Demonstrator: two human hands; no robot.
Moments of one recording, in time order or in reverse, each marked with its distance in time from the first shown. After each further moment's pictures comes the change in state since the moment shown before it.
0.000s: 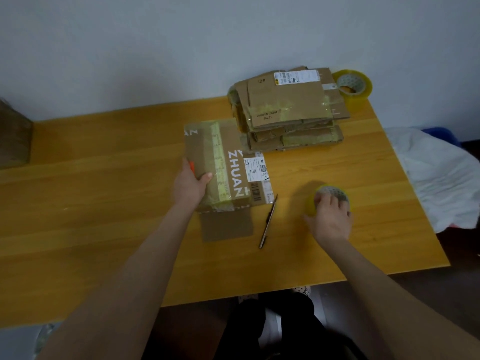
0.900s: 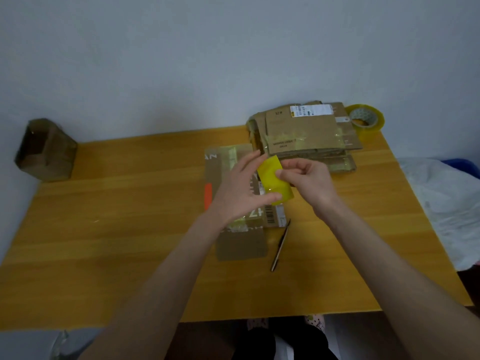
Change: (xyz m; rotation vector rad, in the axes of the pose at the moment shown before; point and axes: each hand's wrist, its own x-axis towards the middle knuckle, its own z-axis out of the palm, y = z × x) left_hand -0.070 0.094 -0.045 -0.082 -0.170 0.646; right_hand -0.007 -0.097 -0.137 1.235 -0.184 -0.344
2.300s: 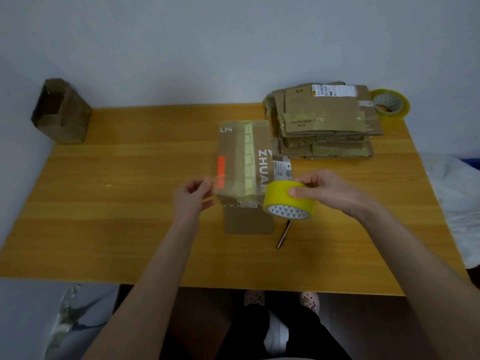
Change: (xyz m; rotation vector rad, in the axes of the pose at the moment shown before) left_hand -0.085 -0.083 -0.001 -0.841 0.628 -0.719; right_hand -0.023 0.022 -0.019 -0.432 -0.565 0.058
